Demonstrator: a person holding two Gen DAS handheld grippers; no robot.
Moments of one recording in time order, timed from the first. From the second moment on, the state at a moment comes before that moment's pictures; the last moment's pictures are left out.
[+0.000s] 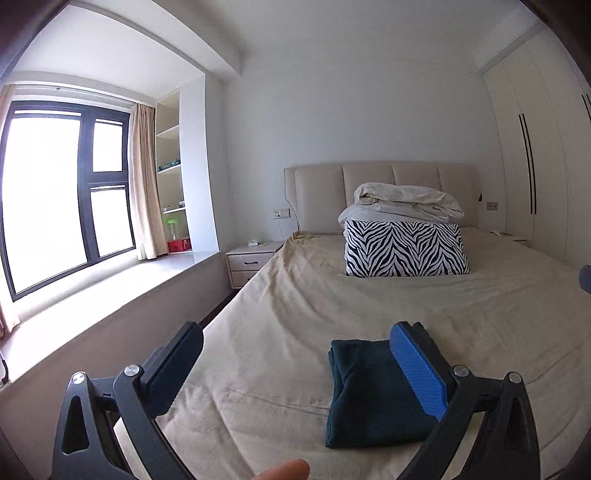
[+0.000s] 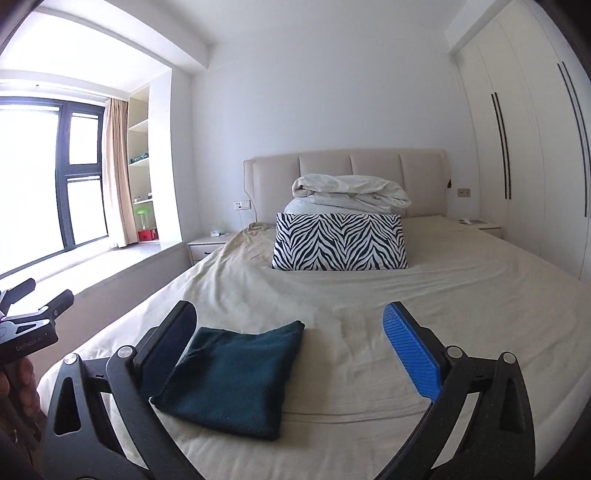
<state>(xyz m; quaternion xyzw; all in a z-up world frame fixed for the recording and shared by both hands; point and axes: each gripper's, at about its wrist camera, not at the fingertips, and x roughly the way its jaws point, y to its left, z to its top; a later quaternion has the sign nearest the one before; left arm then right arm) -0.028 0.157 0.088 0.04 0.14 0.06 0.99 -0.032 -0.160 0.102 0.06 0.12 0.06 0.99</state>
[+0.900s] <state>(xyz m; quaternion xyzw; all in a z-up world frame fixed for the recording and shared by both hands) -0.022 0.129 0.013 0.00 0.32 0.03 0.95 -0.016 -0.112 0.012 0.03 0.31 -0.01 0.95</state>
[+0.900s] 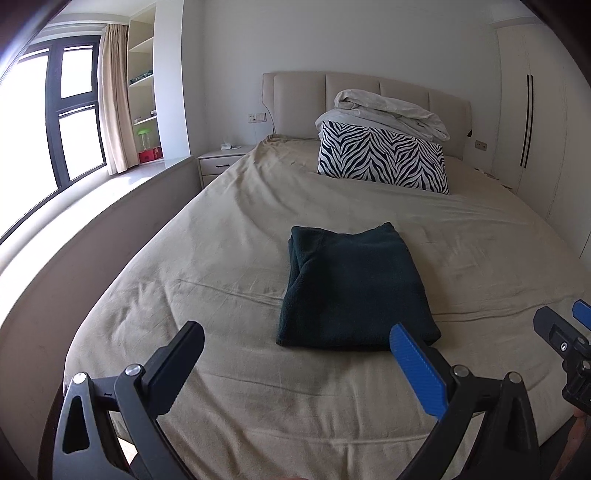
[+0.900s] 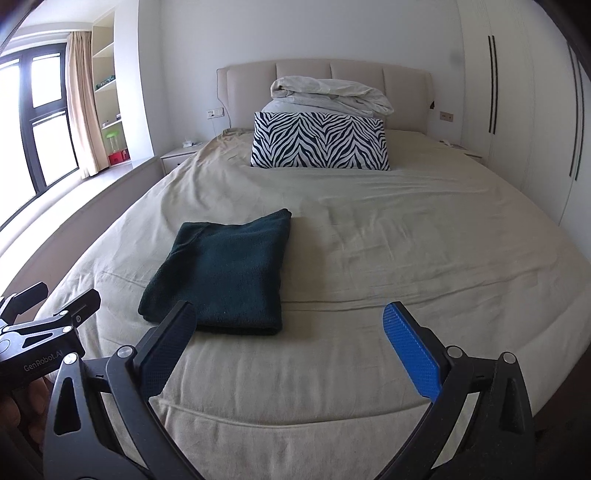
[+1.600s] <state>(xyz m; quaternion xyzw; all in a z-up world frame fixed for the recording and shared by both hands) -0.016 0.133 0.000 0.00 0.33 0.03 0.94 0.000 -0.102 -0.009 0.03 0.33 -0.01 0.94</state>
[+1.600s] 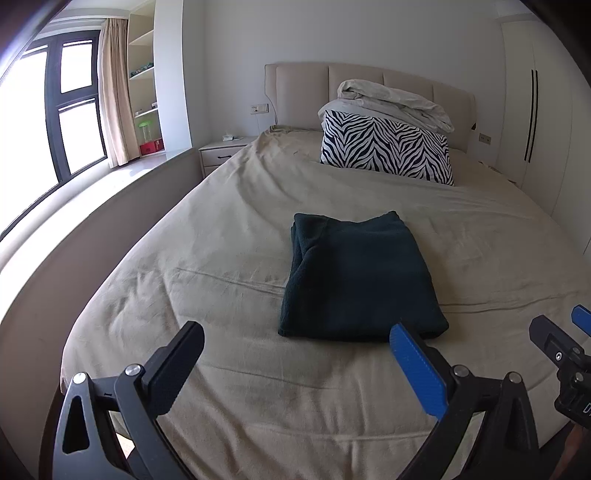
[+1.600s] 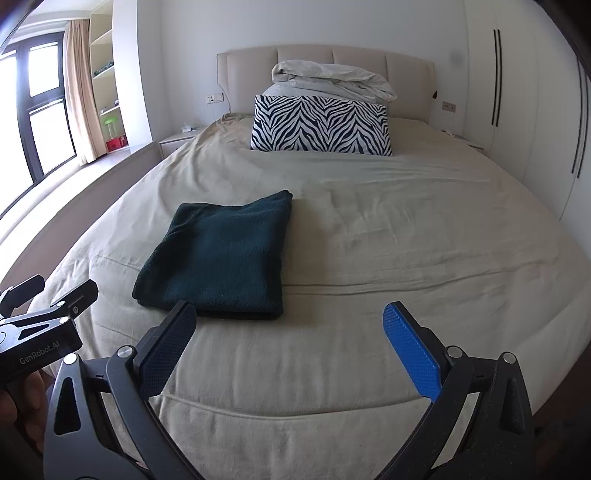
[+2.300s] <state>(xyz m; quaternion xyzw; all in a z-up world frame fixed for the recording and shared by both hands) -0.015 0.132 -0.006 0.01 0.34 0.03 0.94 0.002 -0.098 -0.014 0.03 0.33 -0.01 0.94</state>
